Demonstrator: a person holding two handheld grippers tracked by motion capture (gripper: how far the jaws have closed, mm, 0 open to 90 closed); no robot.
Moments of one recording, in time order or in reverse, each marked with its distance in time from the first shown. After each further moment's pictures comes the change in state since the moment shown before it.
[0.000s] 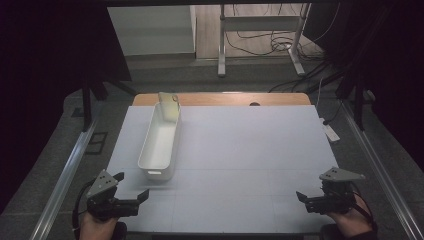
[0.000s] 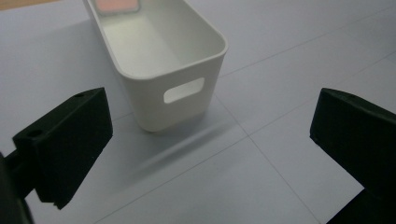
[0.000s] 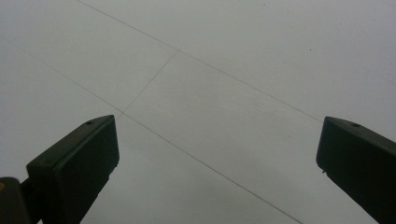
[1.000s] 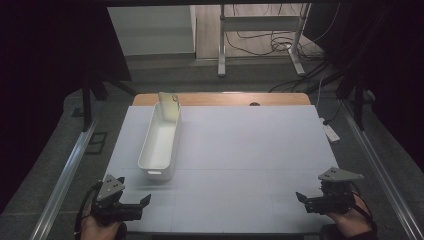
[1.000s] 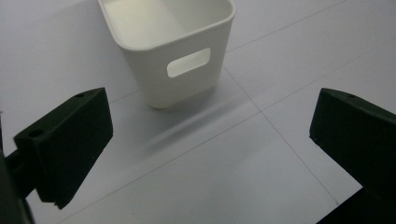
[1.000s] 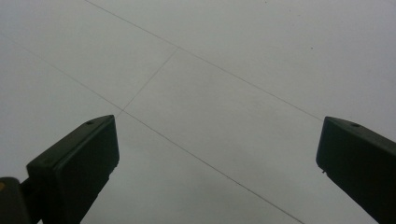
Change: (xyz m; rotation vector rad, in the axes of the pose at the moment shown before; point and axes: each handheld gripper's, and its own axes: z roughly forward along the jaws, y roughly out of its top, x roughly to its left) left arm -0.009 -0.005 0.004 0.085 0.067 0.031; right arm 0.001 0.000 0.001 0.012 -0.003 -0.008
